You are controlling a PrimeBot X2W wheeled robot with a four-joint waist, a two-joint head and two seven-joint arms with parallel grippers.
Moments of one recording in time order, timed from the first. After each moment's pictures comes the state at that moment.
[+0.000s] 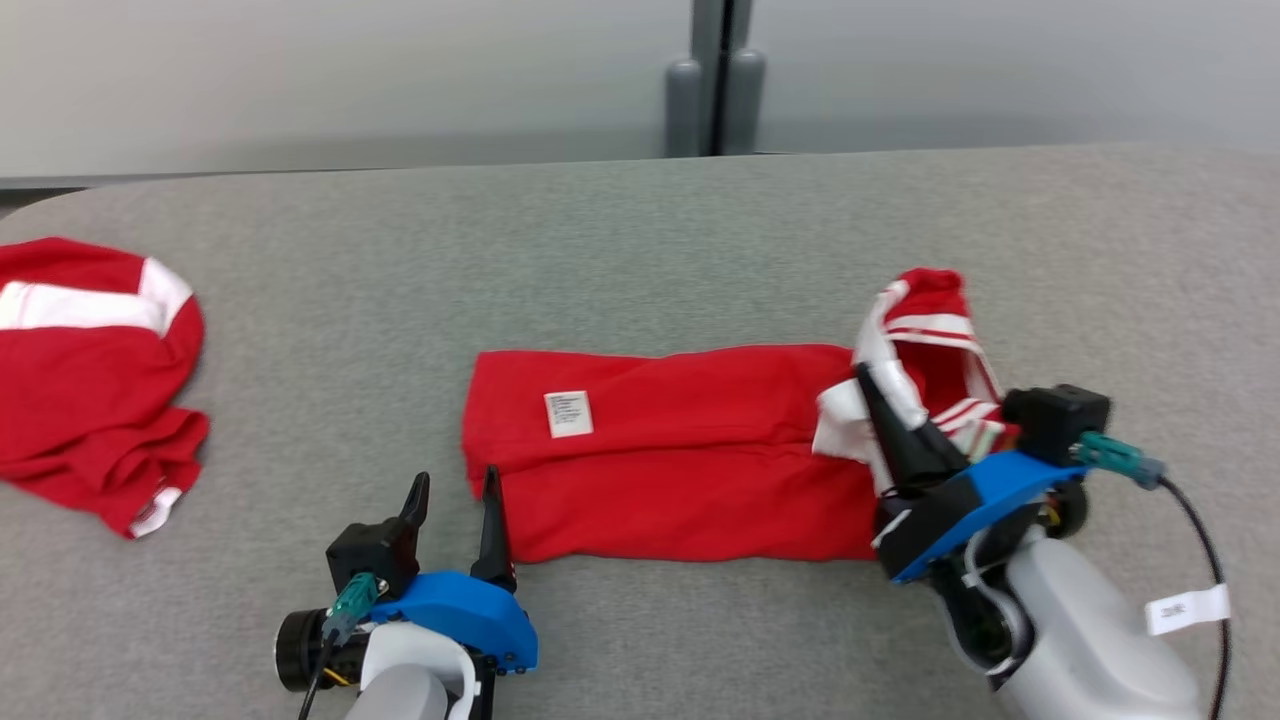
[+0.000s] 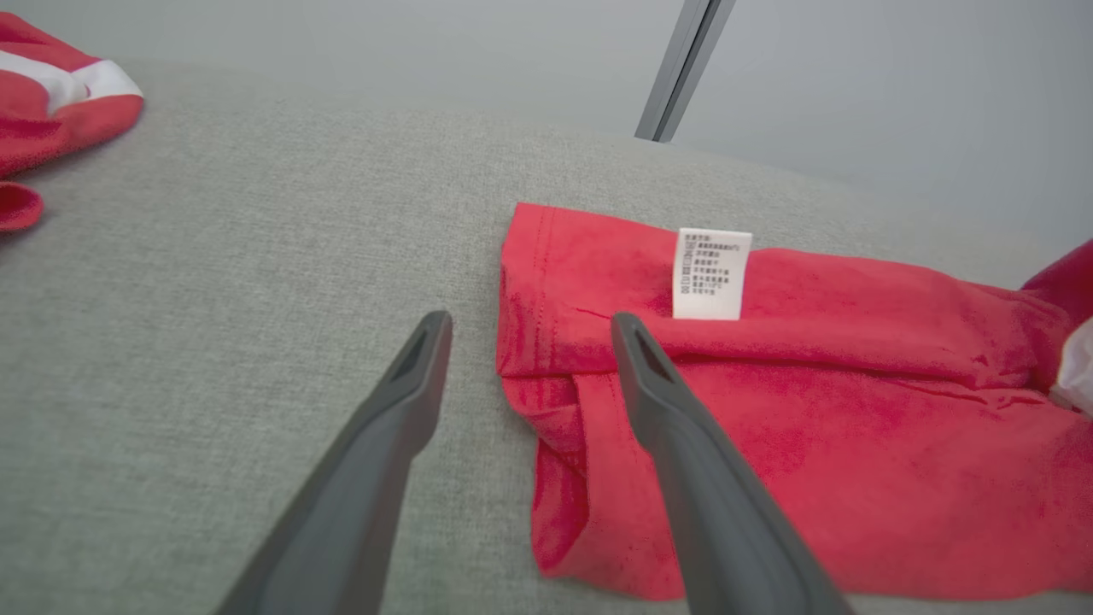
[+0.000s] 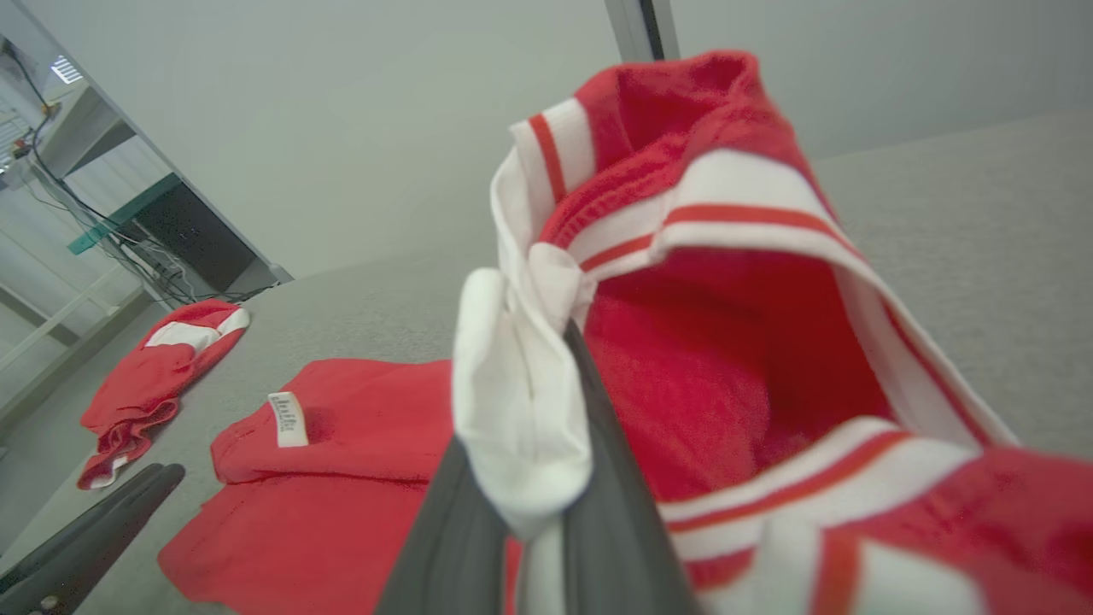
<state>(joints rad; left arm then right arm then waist) -0.26 0.05 -0.34 0.60 -0.45 0.11 -0.26 -0.46 -0.19 0.40 0.54 0.71 0.13 -0.18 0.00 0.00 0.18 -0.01</state>
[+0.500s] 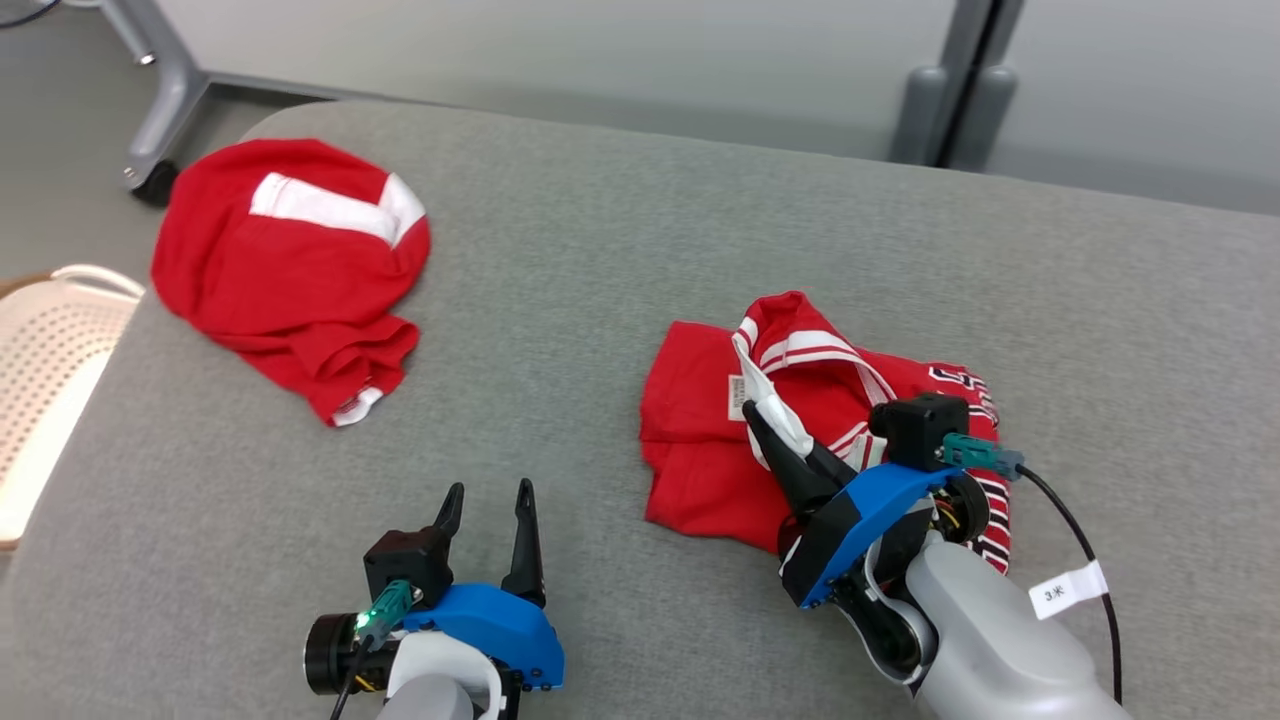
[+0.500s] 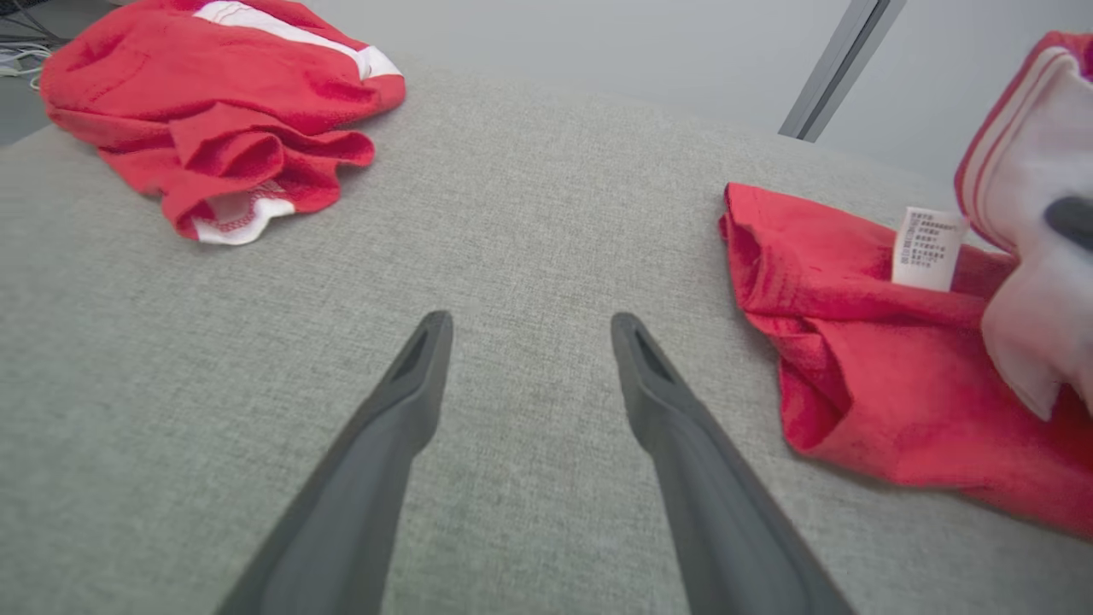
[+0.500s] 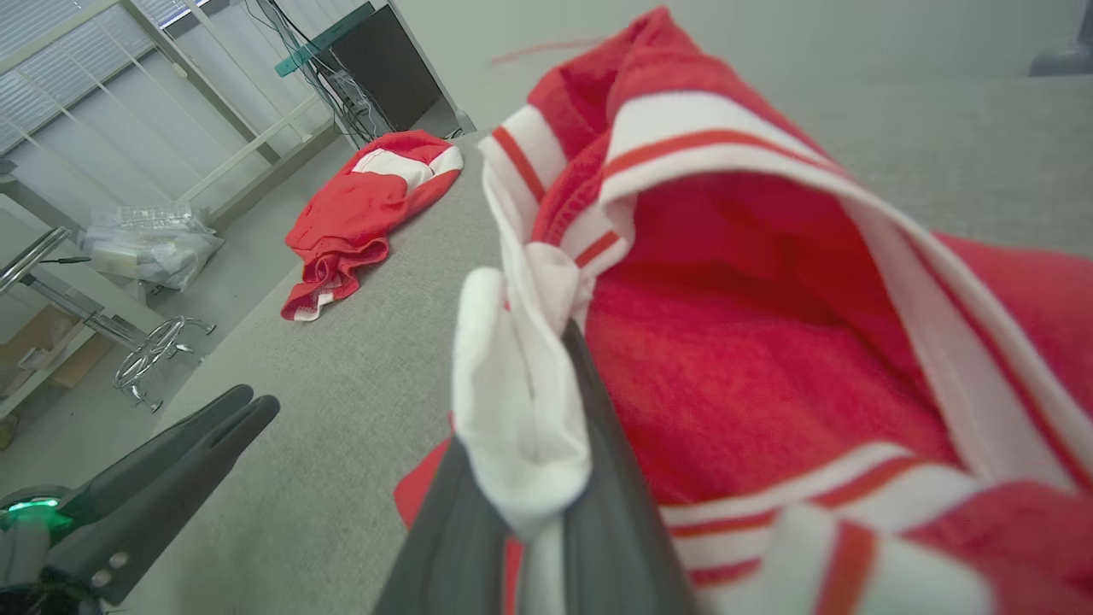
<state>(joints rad) -0.27 0.05 -0.43 0.61 -0.48 0.13 -0.26 -0.55 -0.09 0.57 0.69 0.69 0.13 -0.17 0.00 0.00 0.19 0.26</state>
